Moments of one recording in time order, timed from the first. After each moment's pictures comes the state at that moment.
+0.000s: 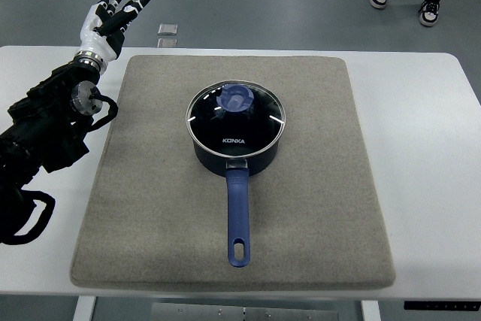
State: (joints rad) left arm -1.06 0.09 -0.45 -0.12 -0.15 -0.19 -0.39; right arm 0.02 0.00 -0.02 0.20 0.01 0.00 0.06
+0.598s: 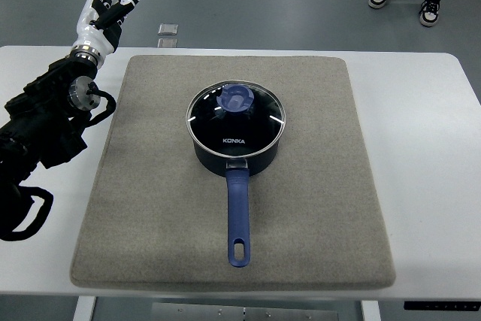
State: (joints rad) left arm -1.08 0.10 -0.44 -0.13 -0.14 -0.21 -0.41; right arm 0.02 0.00 -0.02 0.20 0.01 0.00 0.06
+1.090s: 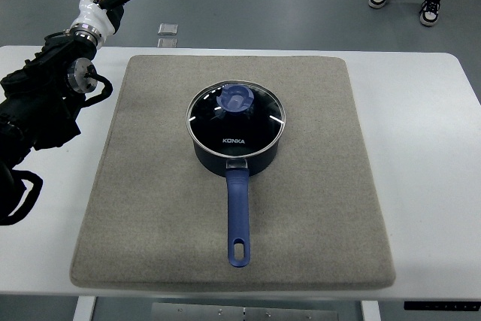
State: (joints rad) left arm -1.17 0.12 -0.25 -0.12 -0.13 -0.20 -0.40; right arm 0.02 0.00 -0.02 0.20 0.01 0.00 0.06
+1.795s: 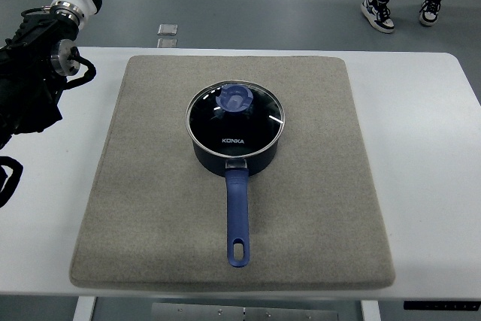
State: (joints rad) left arm -1.21 0.19 -0.21 -0.15 -0.13 -0.16 -0.40; right arm 0.02 0.00 -0.02 0.20 0.01 0.00 0.06
